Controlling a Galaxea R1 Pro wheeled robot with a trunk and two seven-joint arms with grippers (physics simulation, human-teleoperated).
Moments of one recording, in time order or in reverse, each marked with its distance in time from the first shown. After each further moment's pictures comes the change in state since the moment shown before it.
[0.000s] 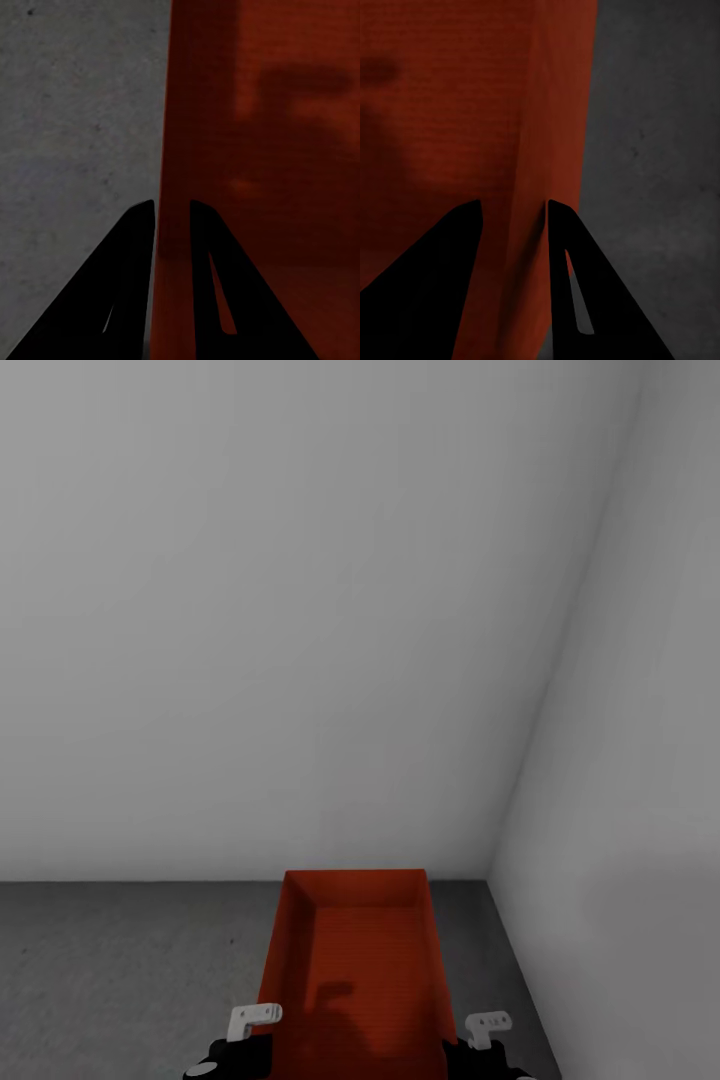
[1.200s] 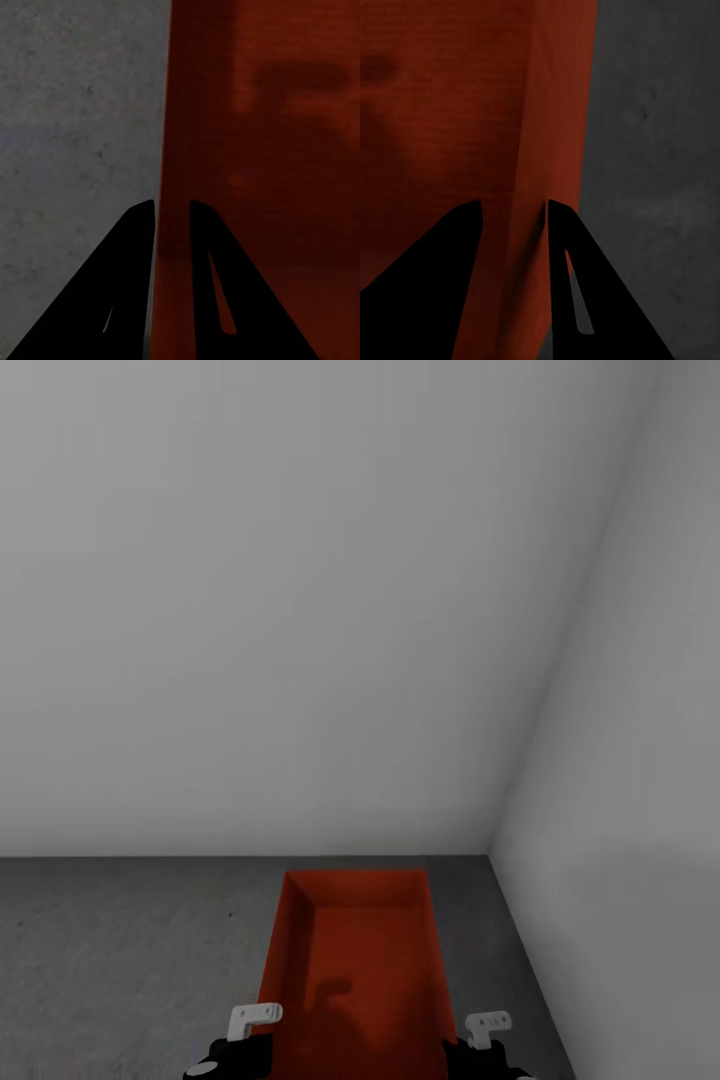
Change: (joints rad) left arm 0.000 -0.001 0.000 -0.001 -0.002 0.001 0.001; right arm 0.000 0.000 0.000 0.000 0.000 0.000 0.000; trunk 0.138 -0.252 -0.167
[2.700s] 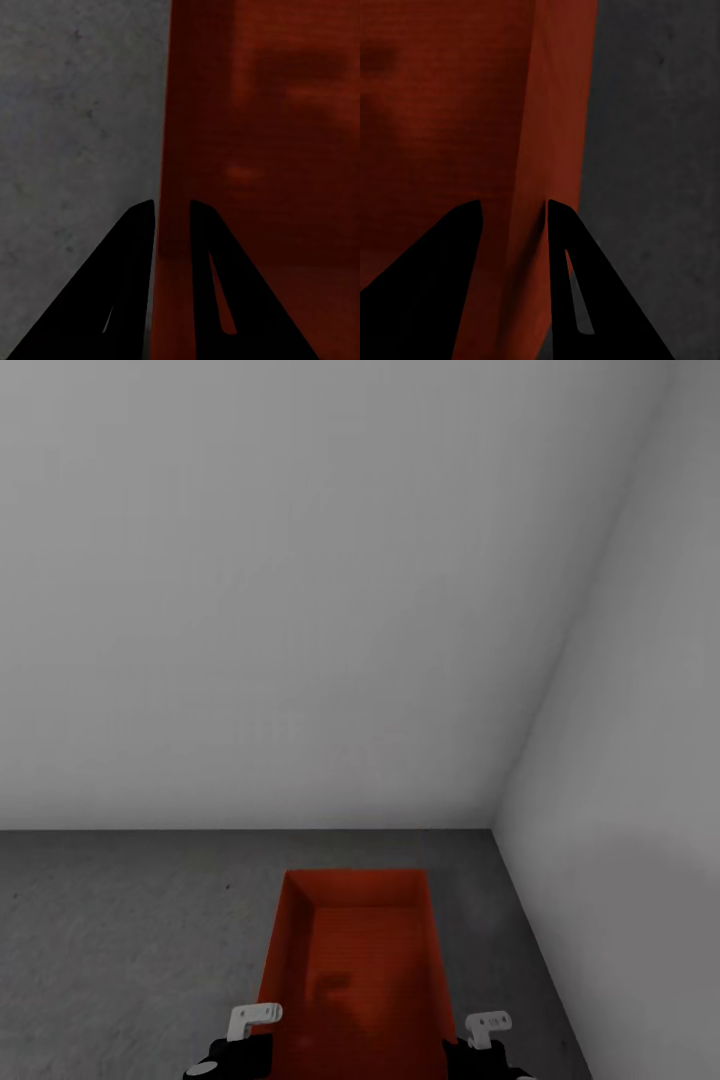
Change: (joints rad) left arm 0.000 0.001 0.000 0.000 0.002 -0.001 -0.002; right arm 0.000 0.000 -0.001 -0.001 0.001 0.000 0.001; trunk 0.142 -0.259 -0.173
